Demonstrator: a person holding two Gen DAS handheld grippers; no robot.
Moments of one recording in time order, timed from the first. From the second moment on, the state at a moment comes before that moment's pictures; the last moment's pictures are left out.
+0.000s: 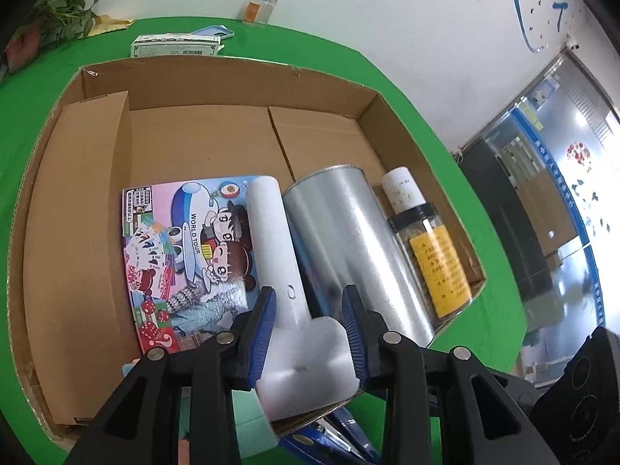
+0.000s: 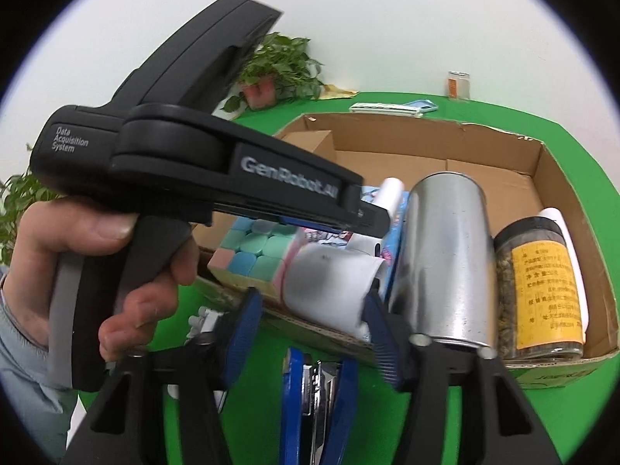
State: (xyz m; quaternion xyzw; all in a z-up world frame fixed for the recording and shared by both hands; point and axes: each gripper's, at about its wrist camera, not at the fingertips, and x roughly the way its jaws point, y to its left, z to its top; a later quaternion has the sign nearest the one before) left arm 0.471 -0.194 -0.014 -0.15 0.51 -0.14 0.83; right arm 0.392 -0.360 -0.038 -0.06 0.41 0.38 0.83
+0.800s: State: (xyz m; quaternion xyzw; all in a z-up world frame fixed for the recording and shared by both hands) left arm 0.336 -0.216 0.052 -0.03 0.33 0.01 0.94; right arm 0.321 -0.416 -0.062 -0.09 0.38 0.33 0.86
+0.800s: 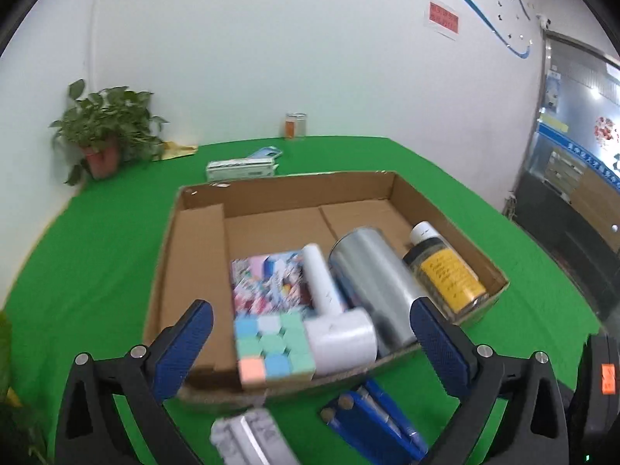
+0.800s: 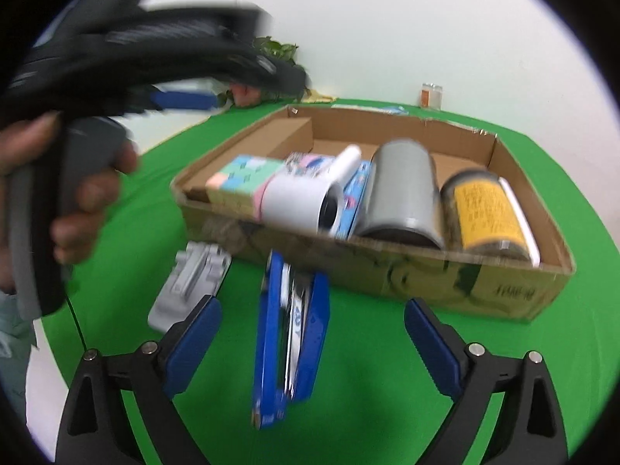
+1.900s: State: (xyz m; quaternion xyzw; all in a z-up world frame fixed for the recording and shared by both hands) left arm 0.265 -0.283 -0.042 -0.18 0.43 -0.07 0.88; right arm 0.285 -0.487 -0.099 -0.19 0.38 0.22 0.88
